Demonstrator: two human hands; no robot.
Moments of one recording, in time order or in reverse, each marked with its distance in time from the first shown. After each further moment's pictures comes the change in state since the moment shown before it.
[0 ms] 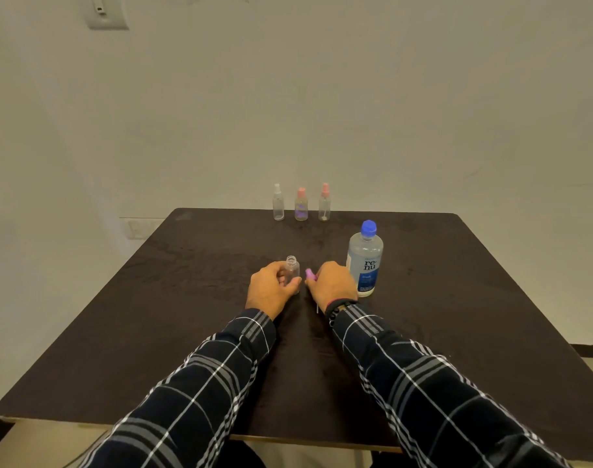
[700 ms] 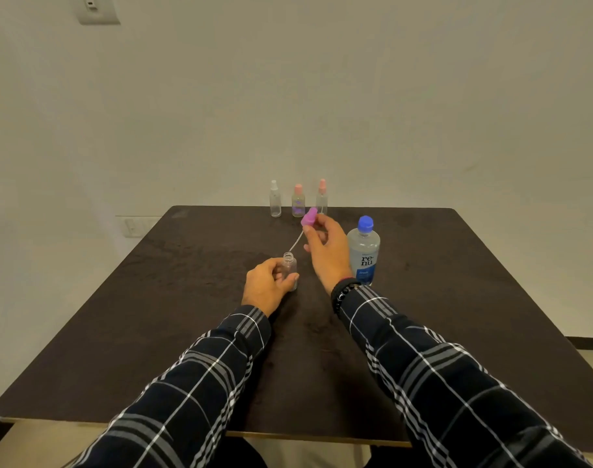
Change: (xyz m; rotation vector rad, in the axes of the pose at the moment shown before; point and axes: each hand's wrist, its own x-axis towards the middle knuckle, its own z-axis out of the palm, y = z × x) left_hand 0.001 -0.004 -0.002 -0.057 -0.015 -0.002; right_hand 0.006 -0.021 -0.030 0.986 0.160 -0.230
